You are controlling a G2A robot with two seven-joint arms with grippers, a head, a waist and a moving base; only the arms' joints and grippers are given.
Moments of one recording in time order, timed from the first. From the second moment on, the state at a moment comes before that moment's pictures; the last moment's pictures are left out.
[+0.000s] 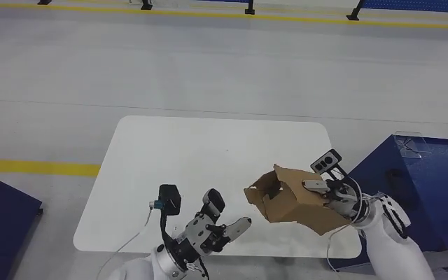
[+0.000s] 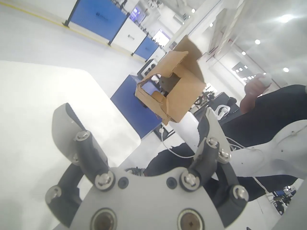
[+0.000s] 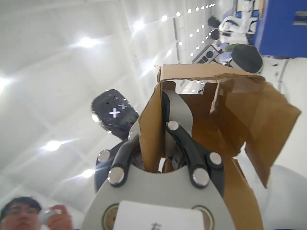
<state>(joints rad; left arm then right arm) 1.60 -1.19 -1.12 -2.27 0.53 -0.24 -0.21 -1.38 -0.98 1.55 -1.74 1.21 0.27 1.24</state>
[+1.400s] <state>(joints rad) 1.51 -1.21 -1.05 -2.22 0.55 -0.07 -0.26 -1.43 -0.98 1.54 -1.82 1.11 0.28 1.34</state>
